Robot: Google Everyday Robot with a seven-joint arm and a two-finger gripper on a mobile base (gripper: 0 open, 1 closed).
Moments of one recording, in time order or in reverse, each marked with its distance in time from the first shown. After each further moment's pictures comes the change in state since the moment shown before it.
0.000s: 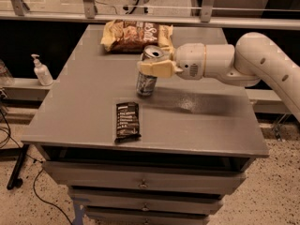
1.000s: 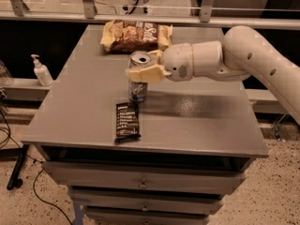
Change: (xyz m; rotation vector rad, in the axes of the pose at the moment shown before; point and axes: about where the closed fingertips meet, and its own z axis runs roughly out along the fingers) arm 0.006 0.024 0.027 -0.067 0.095 -0.037
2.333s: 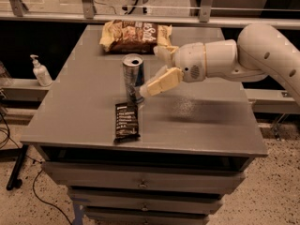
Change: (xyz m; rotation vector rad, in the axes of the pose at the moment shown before) arm 0.003 0.007 -0.026 0.043 0.047 0.014
